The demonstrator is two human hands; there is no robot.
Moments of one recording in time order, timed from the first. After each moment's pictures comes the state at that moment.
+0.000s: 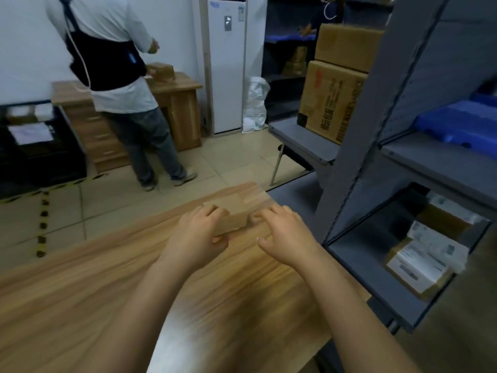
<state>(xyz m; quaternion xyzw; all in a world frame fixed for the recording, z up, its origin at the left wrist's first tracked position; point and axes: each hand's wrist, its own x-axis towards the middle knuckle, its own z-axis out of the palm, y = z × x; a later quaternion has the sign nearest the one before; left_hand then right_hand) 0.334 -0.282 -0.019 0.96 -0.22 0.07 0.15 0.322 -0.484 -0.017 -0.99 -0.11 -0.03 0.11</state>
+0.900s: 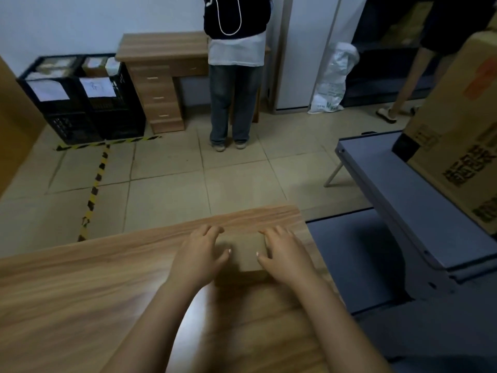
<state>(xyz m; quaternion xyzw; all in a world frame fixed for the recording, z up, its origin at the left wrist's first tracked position) 0.535 -0.299 -0.132 0.97 0.05 0.00 0.22 0.584 -0.493 -0.122 -0.96 -0.19 0.13 0.18</state>
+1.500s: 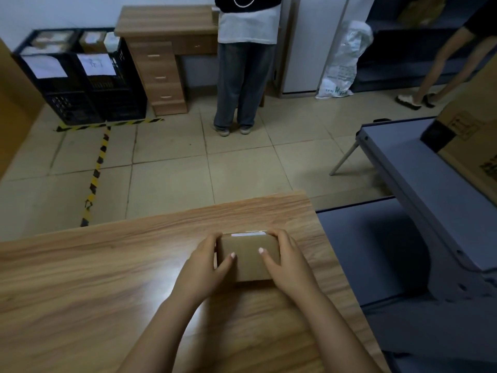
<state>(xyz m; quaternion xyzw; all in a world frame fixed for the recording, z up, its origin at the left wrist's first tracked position) 0.510 -0.288 -0.189 0.90 0.13 -0.04 0.41 0.560 -0.487 -0.170 -0.90 -0.08 0.15 0.40</state>
